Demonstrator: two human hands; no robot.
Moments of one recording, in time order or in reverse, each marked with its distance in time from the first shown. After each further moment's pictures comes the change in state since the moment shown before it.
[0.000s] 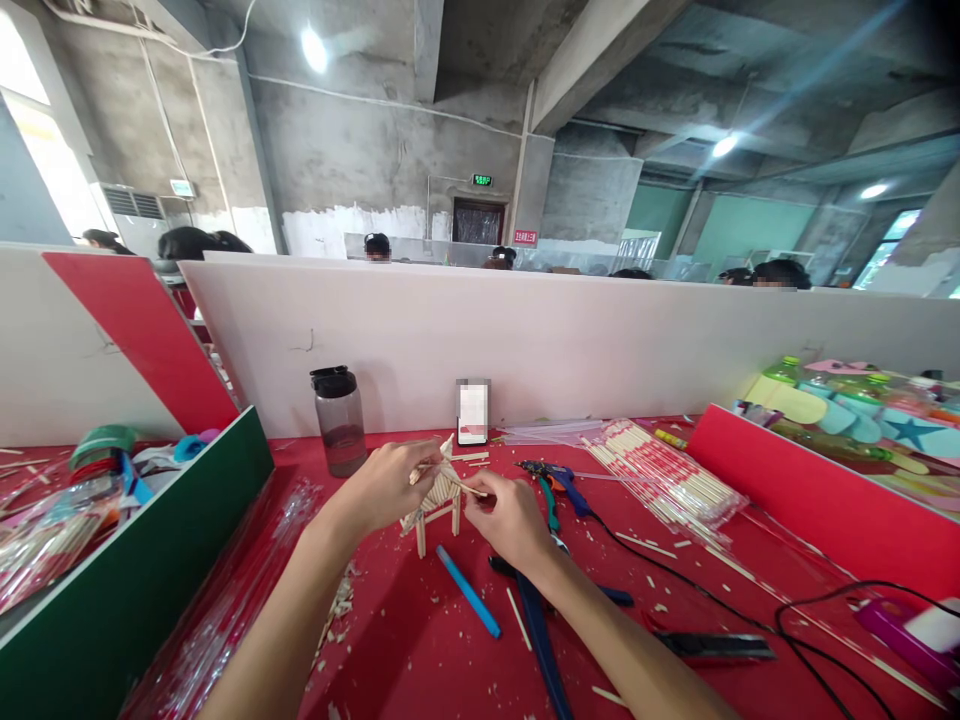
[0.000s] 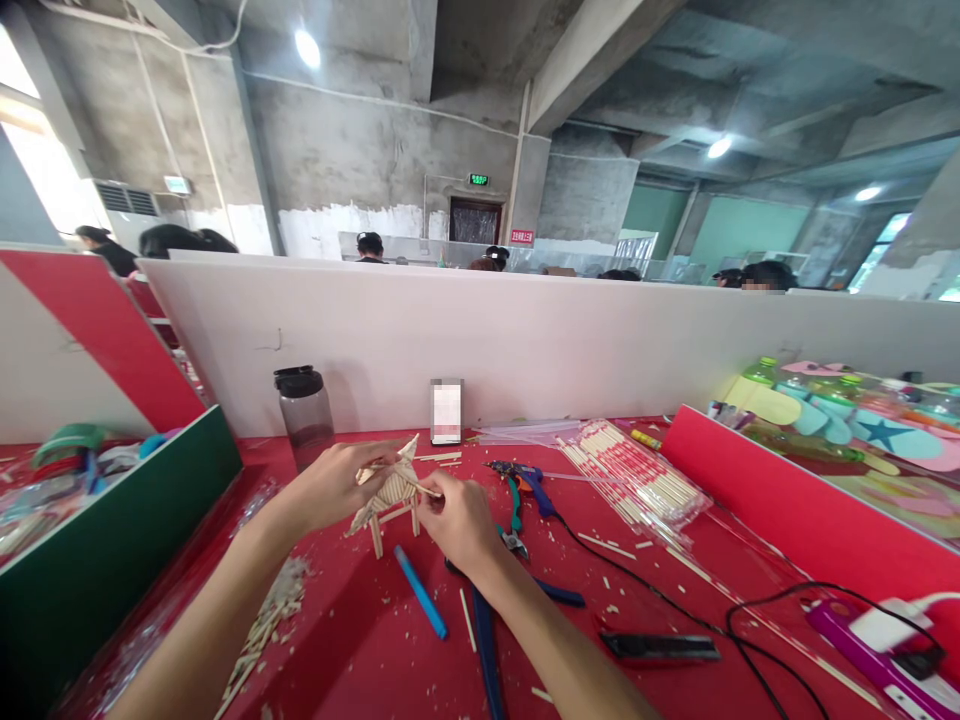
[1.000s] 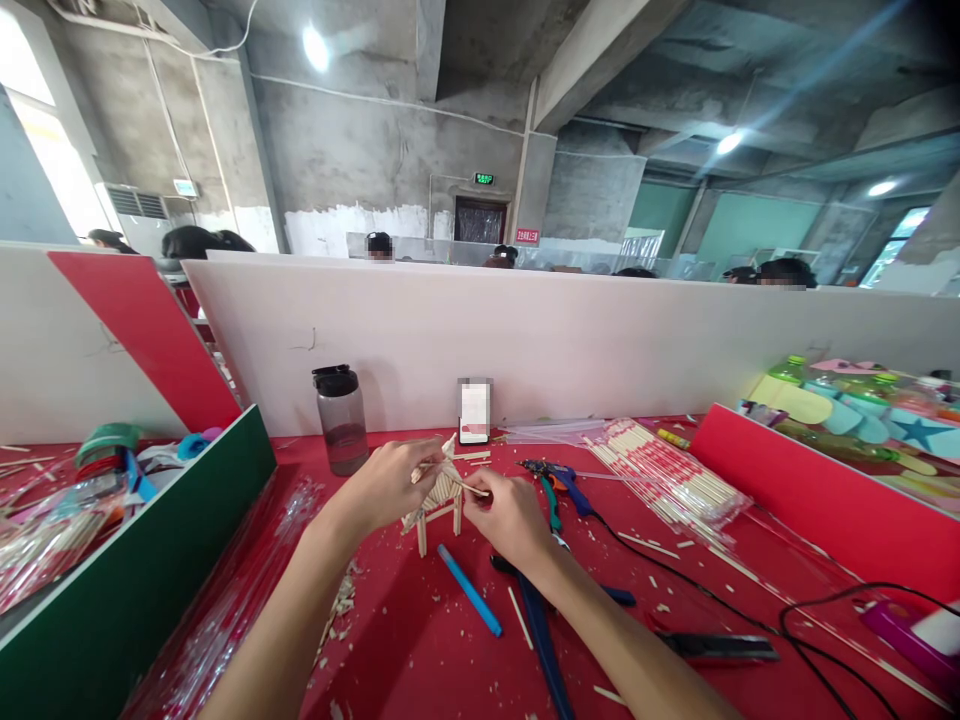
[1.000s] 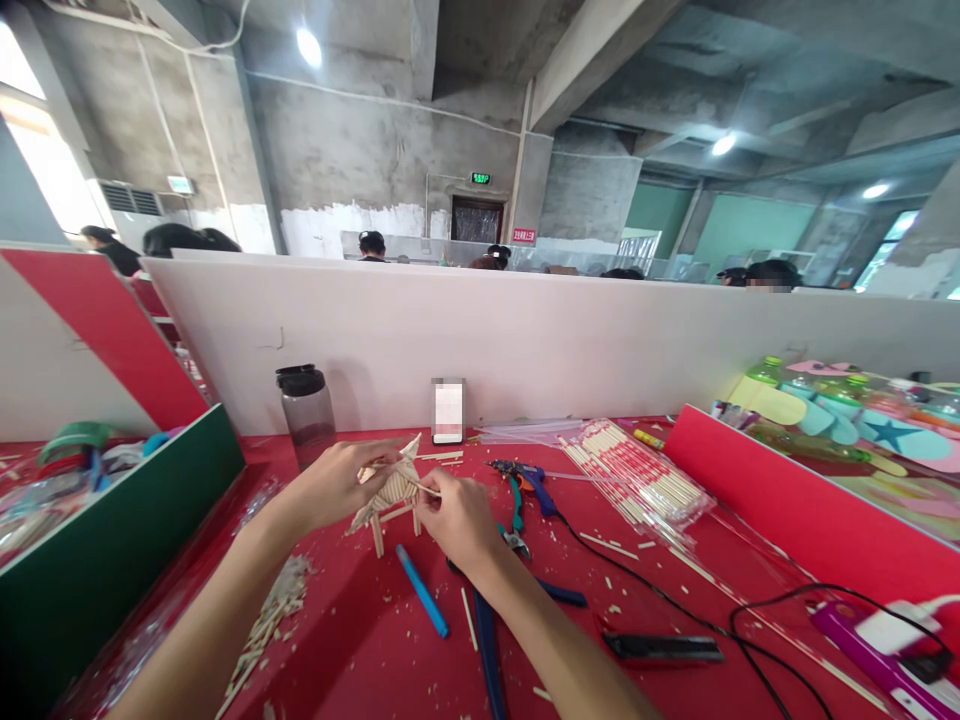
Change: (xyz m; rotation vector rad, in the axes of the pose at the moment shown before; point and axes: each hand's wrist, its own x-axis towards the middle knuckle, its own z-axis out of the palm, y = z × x) left_hand 0.000 0.001 0.000 -0.011 0.007 0.008; right_hand 0.004 -0.005 -0.001 -0.102 0.001 -0.012
